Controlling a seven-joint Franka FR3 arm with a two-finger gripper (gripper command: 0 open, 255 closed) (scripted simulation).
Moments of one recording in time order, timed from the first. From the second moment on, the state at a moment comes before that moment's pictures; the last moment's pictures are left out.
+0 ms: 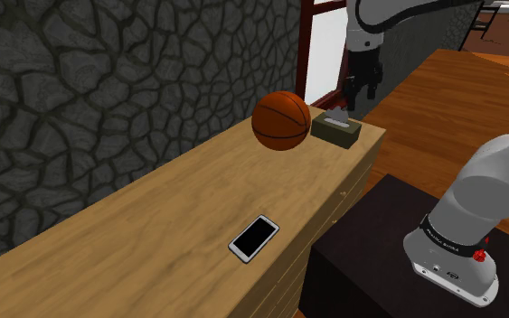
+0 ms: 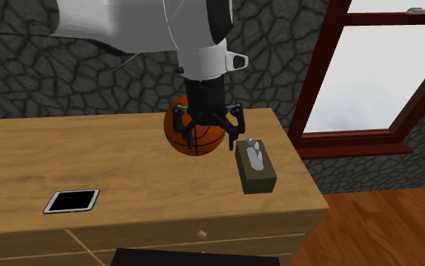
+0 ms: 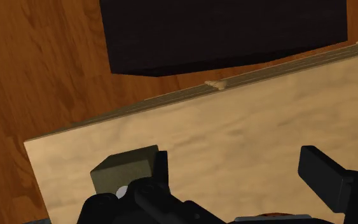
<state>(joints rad) -0.03 -0.52 -0.01 -2.35 -0.10 1.65 0.08</state>
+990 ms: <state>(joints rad) -0.11 0.06 0.00 -2.06 -0.48 1.78 0.19</state>
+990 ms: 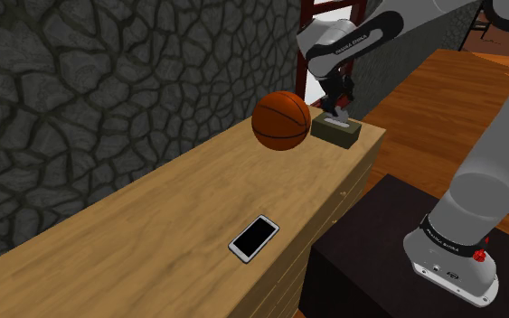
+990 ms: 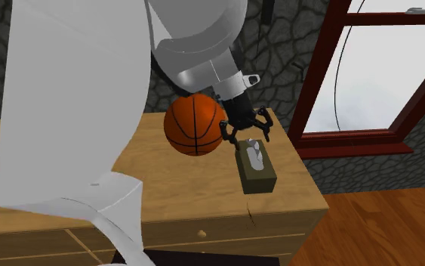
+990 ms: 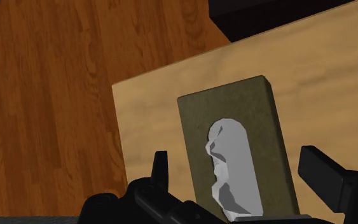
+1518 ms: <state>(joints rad) -0.13 0.11 -0.02 -2.10 -0.53 1.86 0.21</state>
